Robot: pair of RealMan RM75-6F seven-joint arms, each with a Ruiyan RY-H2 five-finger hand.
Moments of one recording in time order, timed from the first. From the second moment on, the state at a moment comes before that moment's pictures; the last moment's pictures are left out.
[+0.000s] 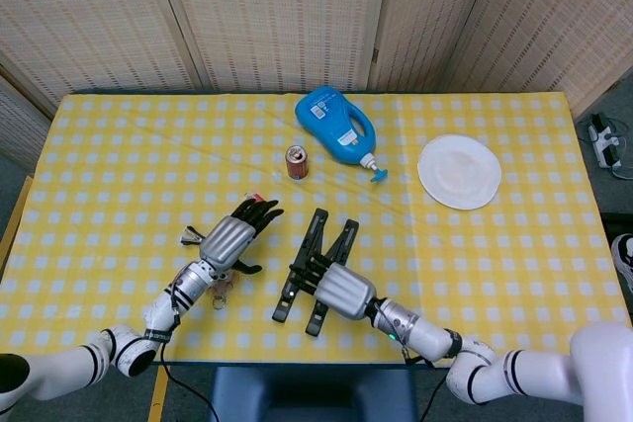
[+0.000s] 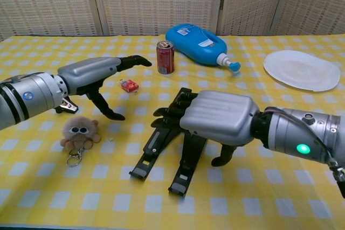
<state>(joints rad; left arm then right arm) -0.78 -1.65 -0.09 -1.18 1.45 0.98 -0.11 0.80 -1.59 0.05 -1.49 -1.54 0.75 -0.58</state>
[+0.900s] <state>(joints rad) -0.74 -1.62 -0.09 -1.18 1.44 1.00 -0.13 1.13 -1.62 0.02 -1.52 -0.93 0.62 -0.95</state>
